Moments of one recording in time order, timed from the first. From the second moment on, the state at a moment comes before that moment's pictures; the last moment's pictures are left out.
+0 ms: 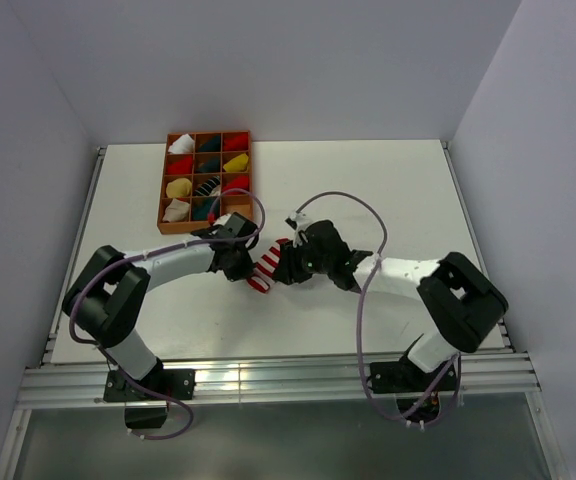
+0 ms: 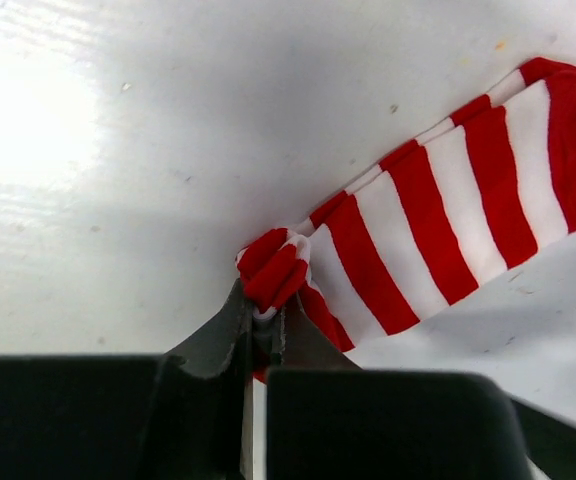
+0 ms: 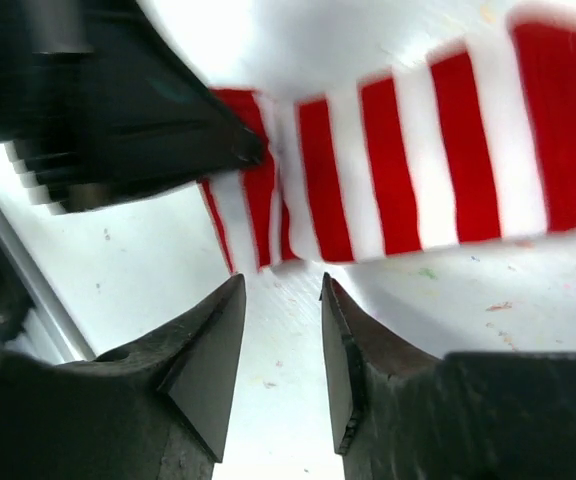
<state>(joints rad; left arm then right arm) -0.66 1.65 0.95 -0.41 -0.14 -1.02 0.70 1.58 0.72 0.21 -0.33 0.45</state>
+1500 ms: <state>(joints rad) -0.66 1.68 1.00 -0.52 -0.11 -0.98 1.24 1.83 0.81 0.35 0.58 0.02</state>
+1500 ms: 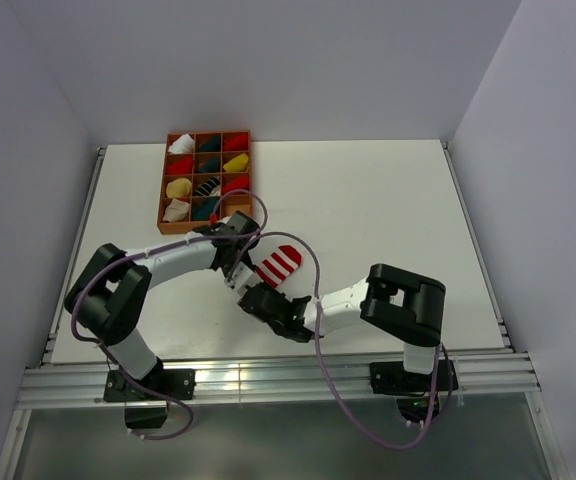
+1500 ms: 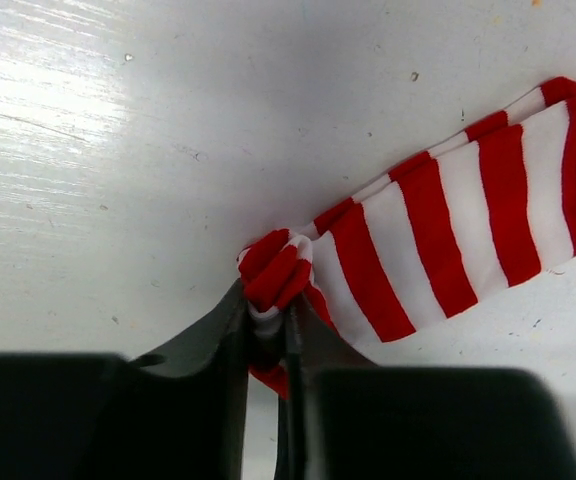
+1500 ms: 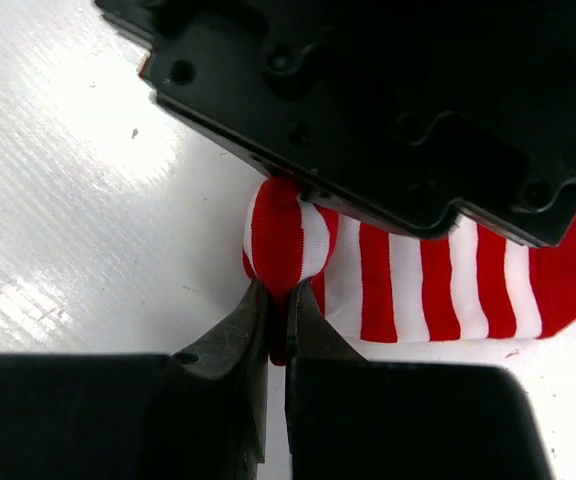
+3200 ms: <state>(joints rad) -0.60 1.40 0.57 0.00 -0.03 -1.21 0.57 2.01 0.74 0.68 -0.84 0.71</state>
